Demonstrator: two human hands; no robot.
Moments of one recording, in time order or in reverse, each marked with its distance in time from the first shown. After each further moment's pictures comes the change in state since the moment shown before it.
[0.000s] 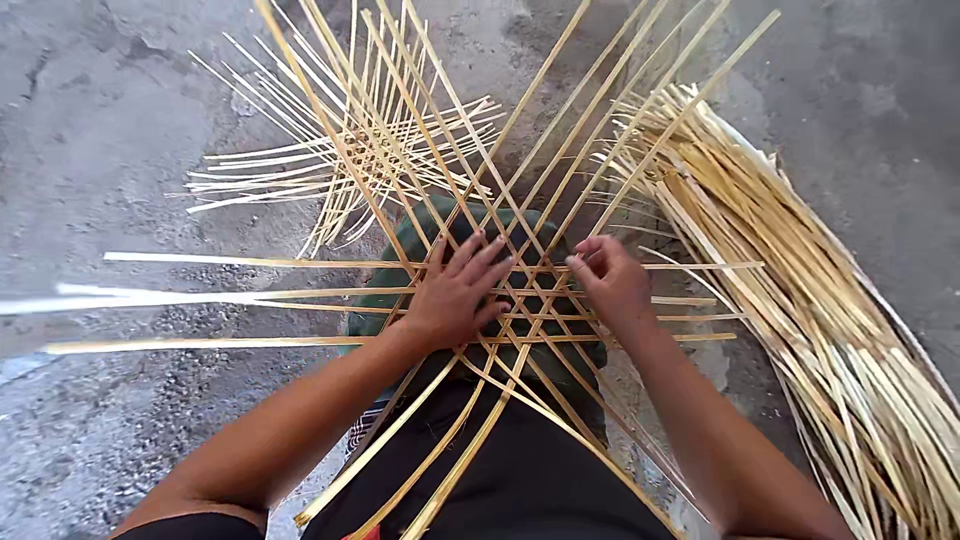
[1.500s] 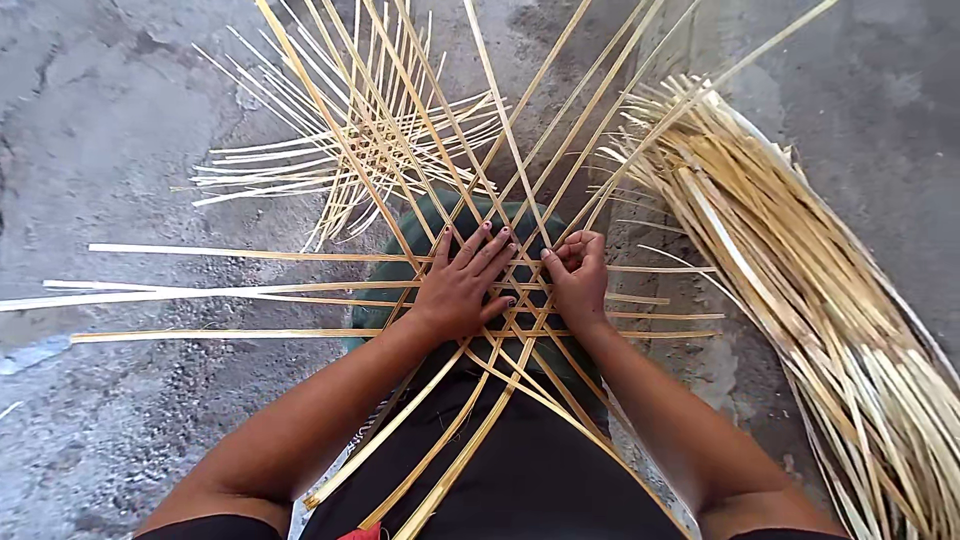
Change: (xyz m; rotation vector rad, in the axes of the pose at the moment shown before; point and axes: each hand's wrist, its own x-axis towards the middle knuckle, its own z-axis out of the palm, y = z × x) left_hand 0.004 0.000 0.013 0.120 -0.088 -0.027; right_hand 0.000 0.004 0.071 0.338 0.210 0.063
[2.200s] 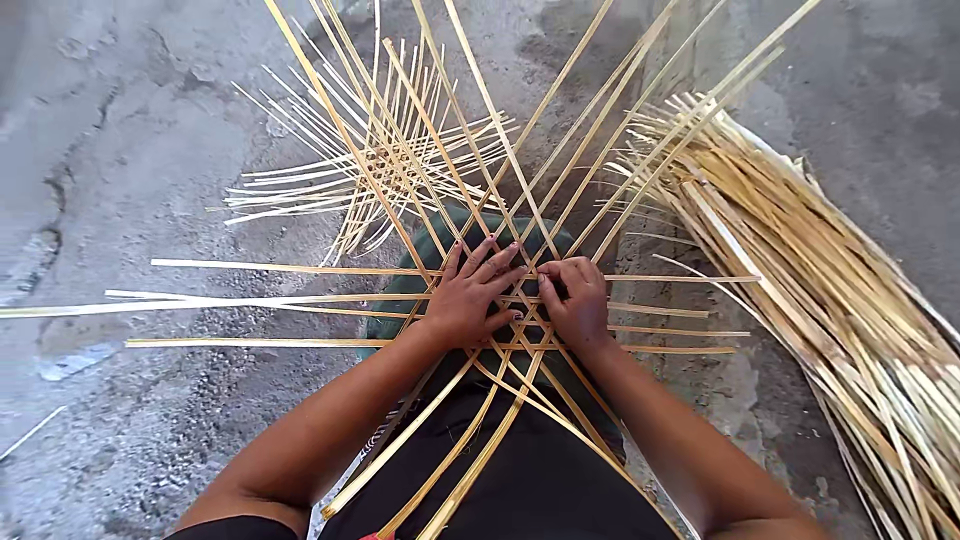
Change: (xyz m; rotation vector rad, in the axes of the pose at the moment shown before) left_hand 0.001 -0.004 -0.012 -0.153 -0.016 -0.001; right_hand -0.007 0.000 0.007 -0.281 0.028 -0.459
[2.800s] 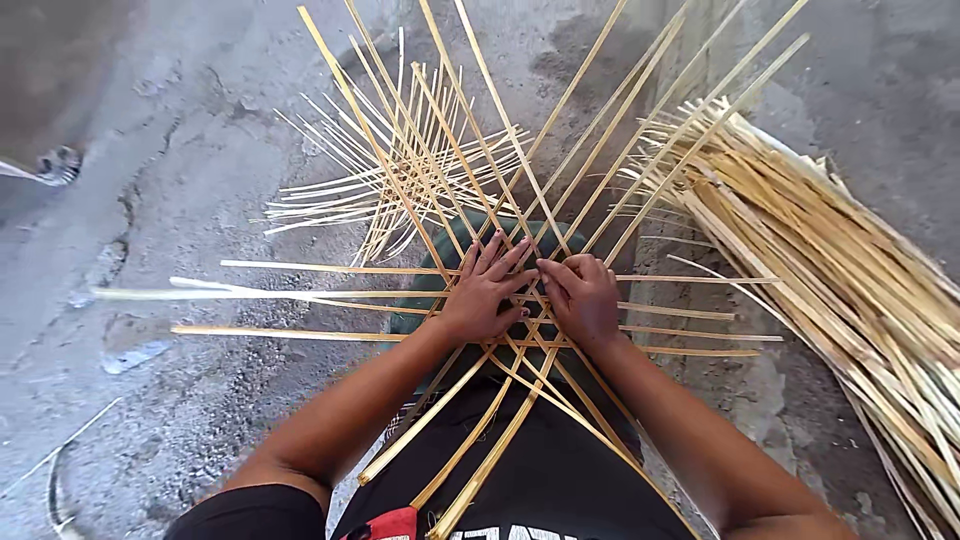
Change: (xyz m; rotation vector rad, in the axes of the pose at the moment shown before) left_hand -0.005 -0.004 0.003 -0.075 0.131 0.091; right_hand 0.000 -0.007 -0.002 -0.104 -0.043 -0.120
